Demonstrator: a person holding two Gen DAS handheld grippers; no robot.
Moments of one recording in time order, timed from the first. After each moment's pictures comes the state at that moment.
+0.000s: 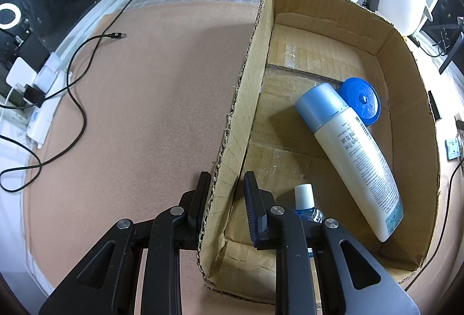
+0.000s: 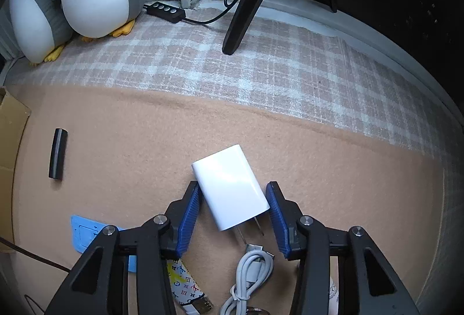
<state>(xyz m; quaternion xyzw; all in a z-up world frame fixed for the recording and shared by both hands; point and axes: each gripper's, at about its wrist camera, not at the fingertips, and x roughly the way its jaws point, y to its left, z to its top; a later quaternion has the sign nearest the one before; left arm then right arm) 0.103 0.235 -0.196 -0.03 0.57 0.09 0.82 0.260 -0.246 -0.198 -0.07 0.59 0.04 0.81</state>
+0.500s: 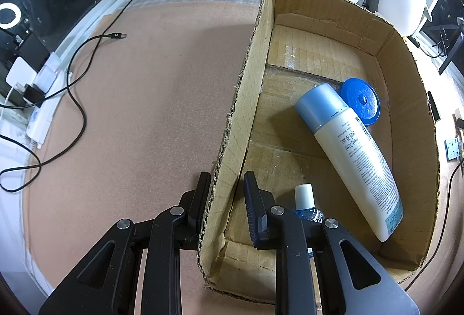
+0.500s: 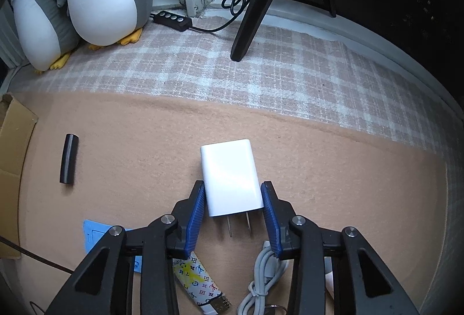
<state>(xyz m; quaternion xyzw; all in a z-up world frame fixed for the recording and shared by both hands) 0.103 0.235 -0.196 -0.03 0.57 0.09 0.82 0.240 -0.229 -0.192 -0.05 0.57 0.04 0.82</state>
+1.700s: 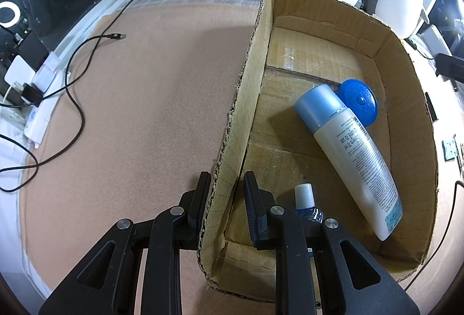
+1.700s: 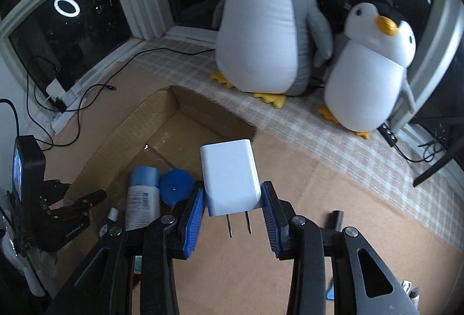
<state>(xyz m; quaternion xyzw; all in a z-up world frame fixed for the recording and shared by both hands) 0.105 0.234 -0.197 -0.04 0.56 0.09 0.82 0.192 0.037 -0.108 -0.12 0.48 0.26 0.83</state>
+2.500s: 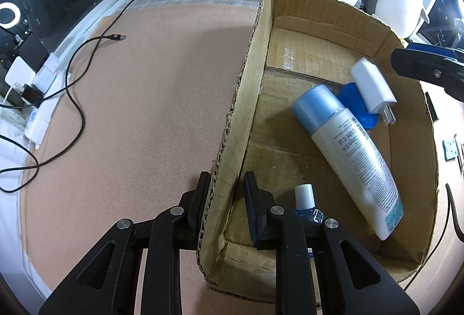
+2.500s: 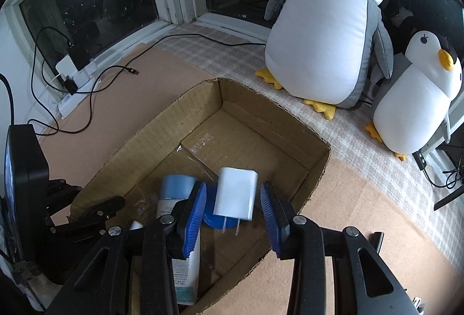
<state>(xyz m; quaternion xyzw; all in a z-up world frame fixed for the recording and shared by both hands) 0.103 0.234 -0.197 -0.03 0.56 0.09 0.82 0.182 0.104 -0.127 -0.16 0.48 0.29 0.81</state>
